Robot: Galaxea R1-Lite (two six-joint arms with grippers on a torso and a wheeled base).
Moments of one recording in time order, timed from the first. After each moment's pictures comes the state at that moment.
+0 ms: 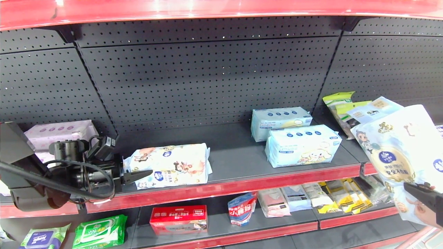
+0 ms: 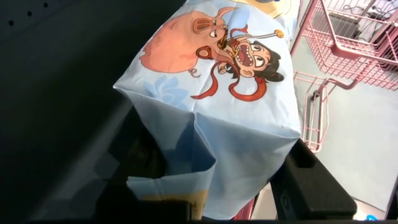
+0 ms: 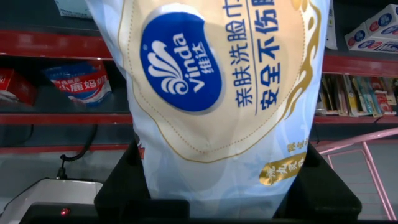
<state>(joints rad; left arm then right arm) 0.17 2.17 -0.65 -1.00 -1.21 0.46 0.00 0.98 -0.44 -0.09 -0.08 -0.24</state>
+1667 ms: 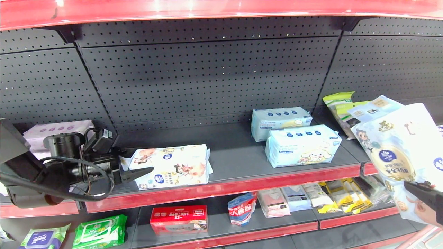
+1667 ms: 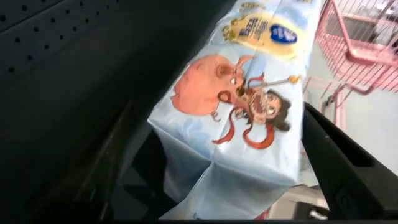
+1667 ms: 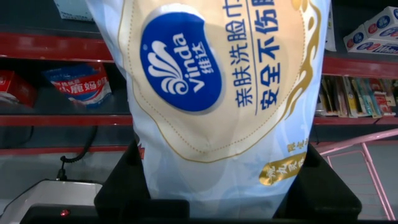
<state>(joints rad) 0.17 2.13 -0.67 -1.05 -1.17 0.37 0.00 0.98 -0.45 -0.09 -0.08 -0.24</state>
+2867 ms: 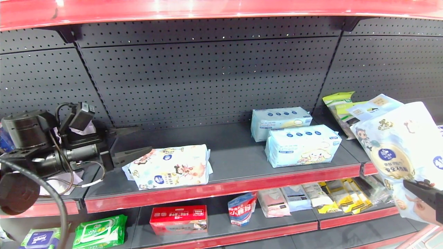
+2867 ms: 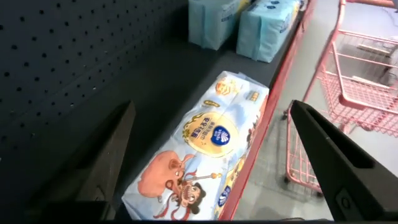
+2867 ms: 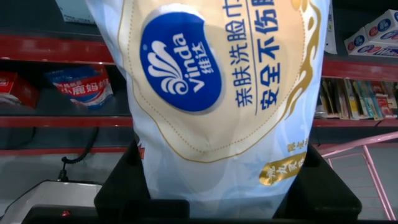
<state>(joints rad) 0.08 1.77 -0.56 -1.05 -1.01 0.16 0.00 0.98 -0.45 -0.09 -0.07 -0.24</state>
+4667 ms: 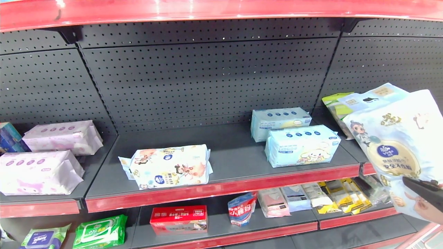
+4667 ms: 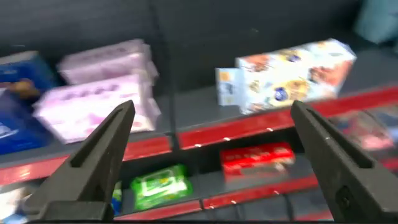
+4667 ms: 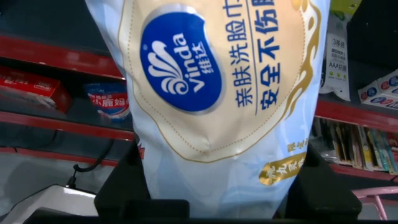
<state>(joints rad) 0.05 0.34 -0.42 0.13 -0.03 0.15 0.07 0.89 -0.47 -0.09 0.03 -0.29</state>
